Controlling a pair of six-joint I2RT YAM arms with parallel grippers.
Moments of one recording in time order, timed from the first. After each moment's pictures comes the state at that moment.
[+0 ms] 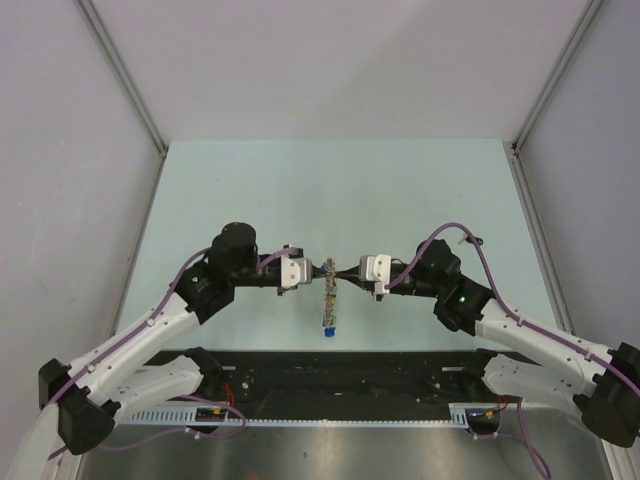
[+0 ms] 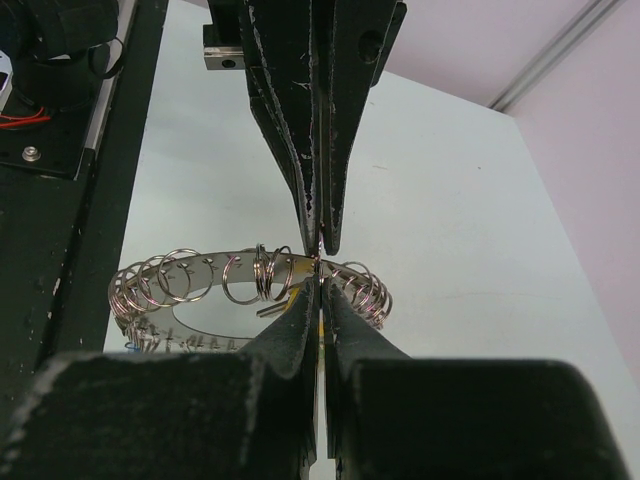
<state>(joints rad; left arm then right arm) -0.71 0.93 0.78 -0.20 0.70 0.60 0.85 0.96 0.65 0.21 -0.56 -0.50</state>
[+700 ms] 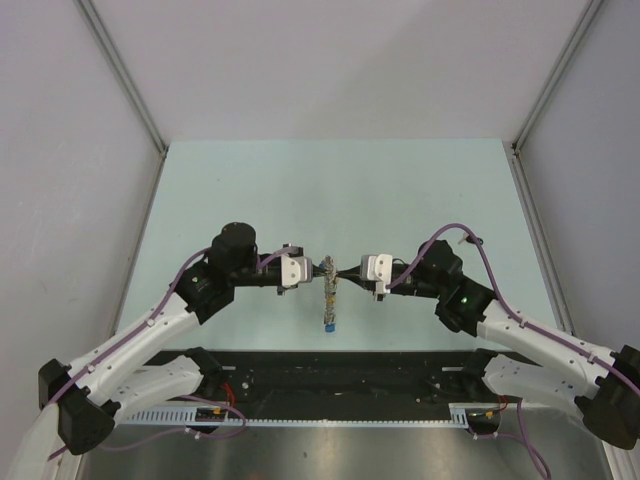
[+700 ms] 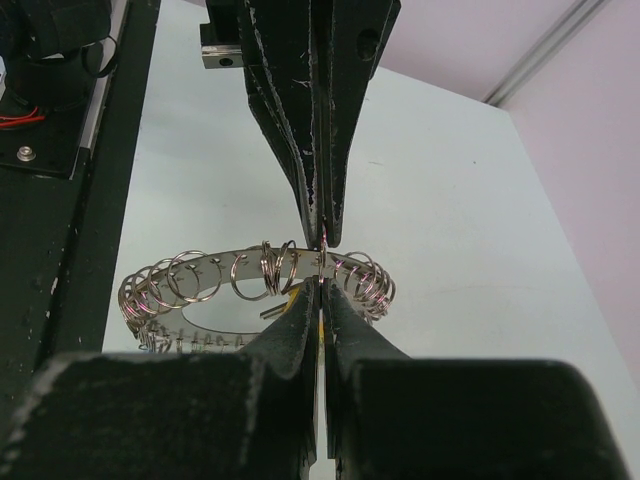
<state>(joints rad) -0.71 0.92 0.78 -0.20 0.68 0.59 0.85 0.94 0.65 0.19 -0.54 -0.50</state>
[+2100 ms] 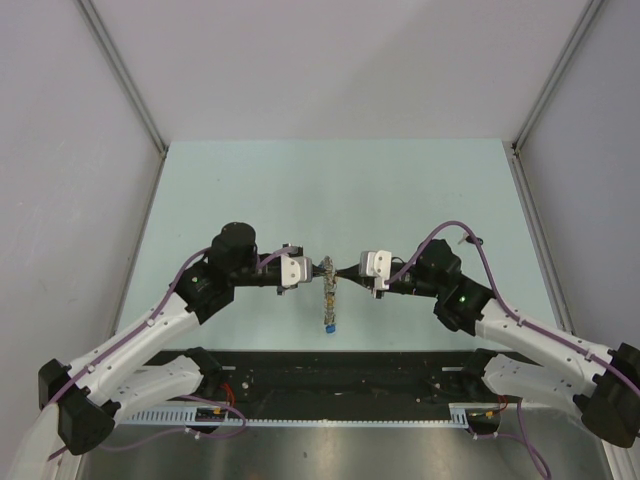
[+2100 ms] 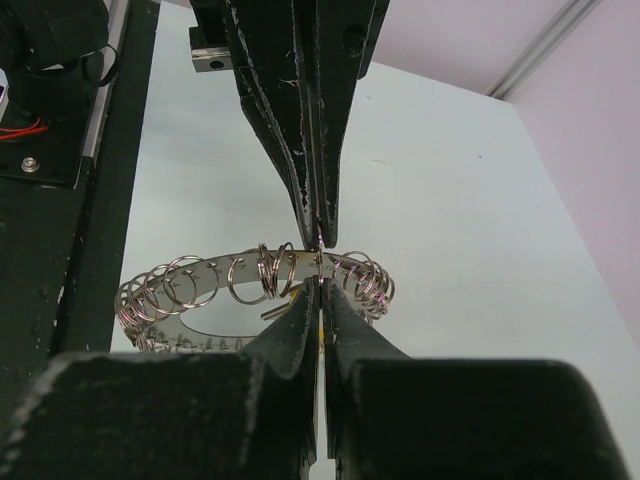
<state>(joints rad) -0.71 0.92 0.78 -0.20 0.69 0.59 0.85 0.96 0.65 0.21 -0.54 -0.46</state>
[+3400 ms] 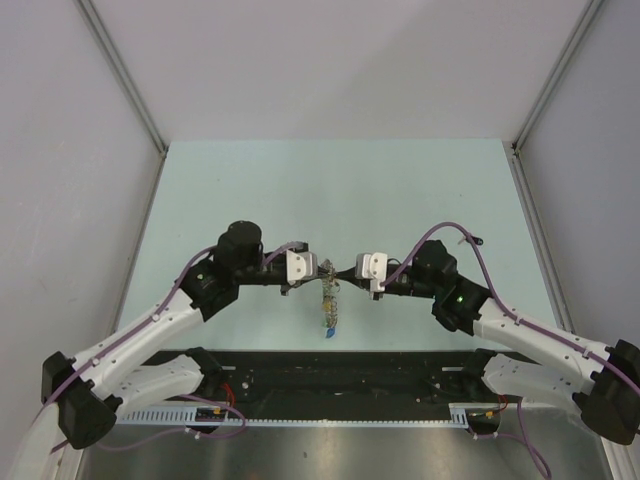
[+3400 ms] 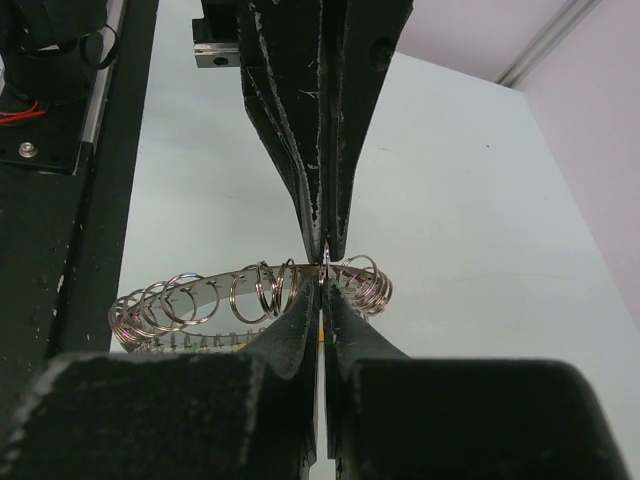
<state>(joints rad) -0.72 0.96 0.79 -0.20 0.67 0.54 0.86 0.97 0.65 0.20 -0.53 -0.47</state>
